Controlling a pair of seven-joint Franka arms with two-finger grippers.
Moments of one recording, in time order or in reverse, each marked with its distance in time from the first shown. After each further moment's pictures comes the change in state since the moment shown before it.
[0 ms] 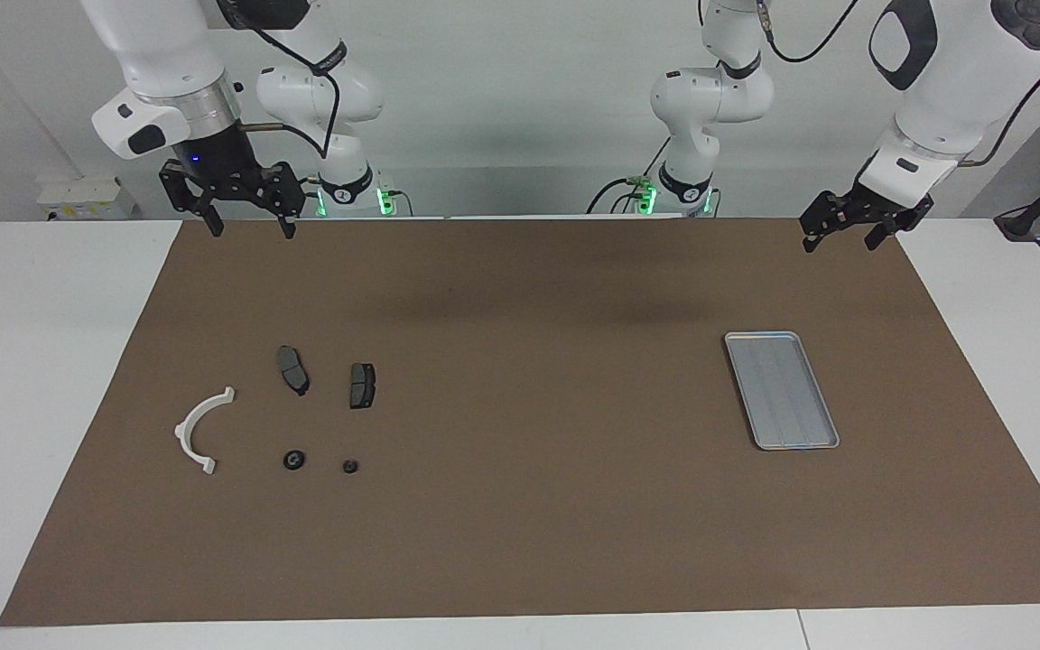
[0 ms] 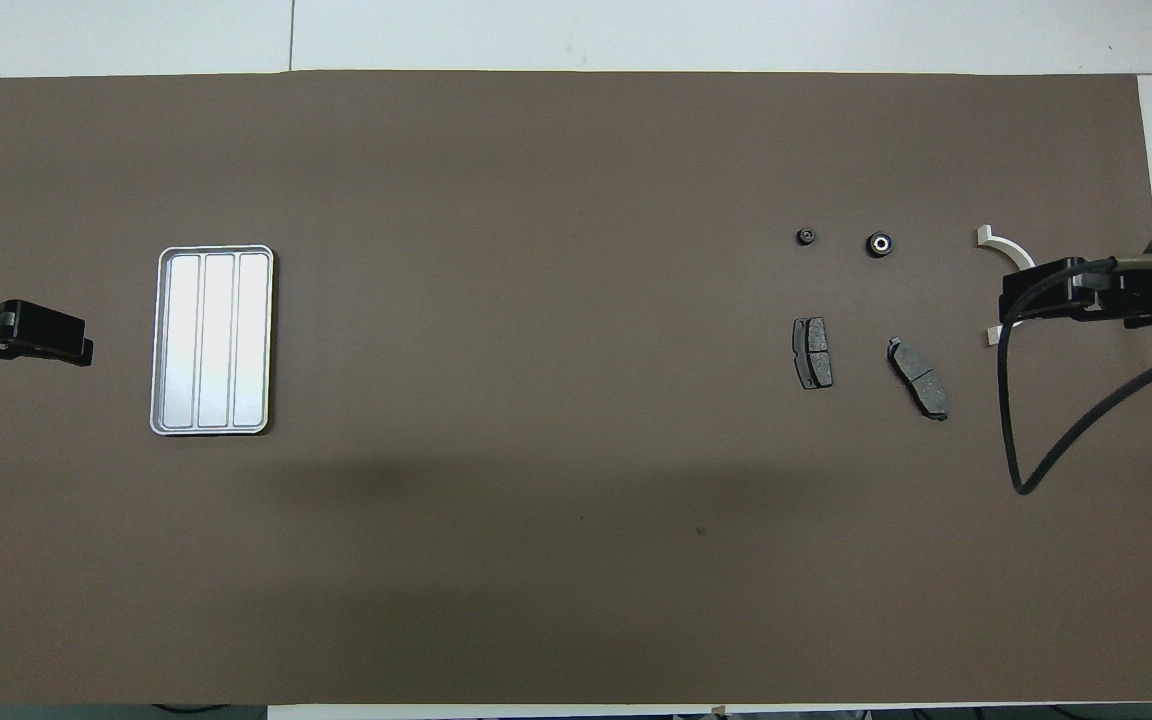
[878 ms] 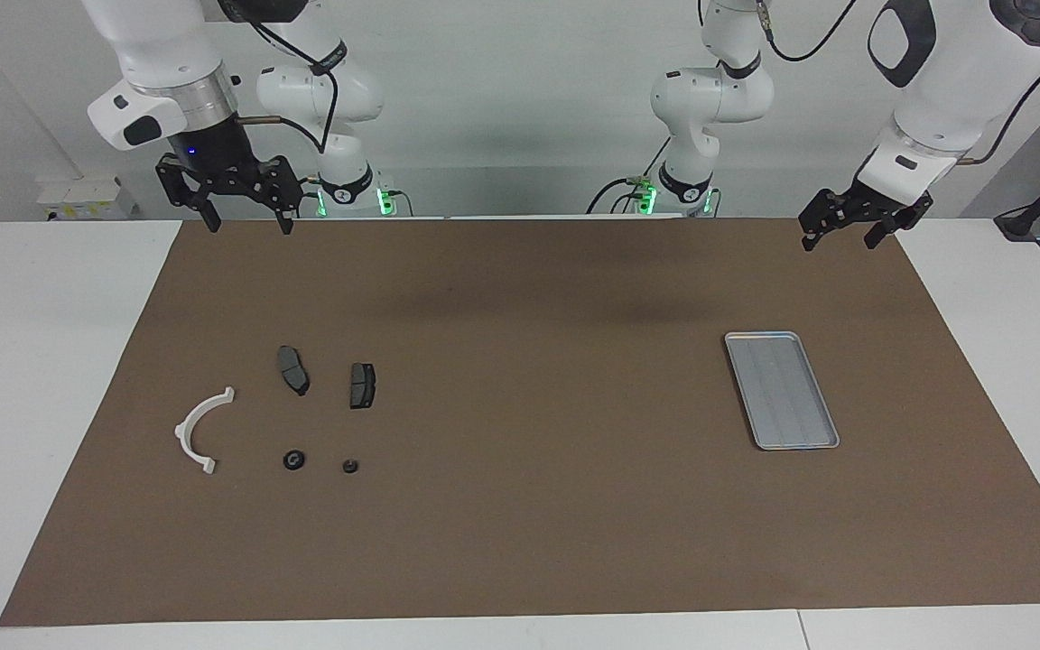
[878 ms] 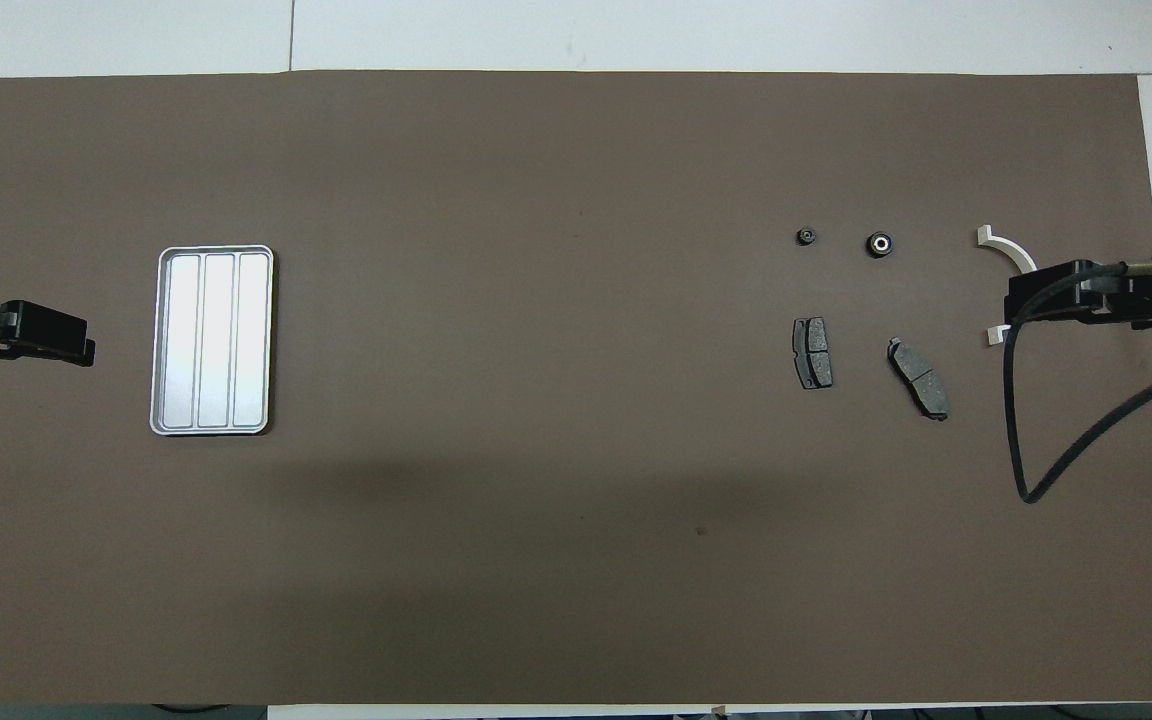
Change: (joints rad) left arm -0.001 -0.001 -0.003 0.000 0.000 0.000 0.000; right arm 0.002 -0.018 0.002 0.000 0.000 0.000 0.000
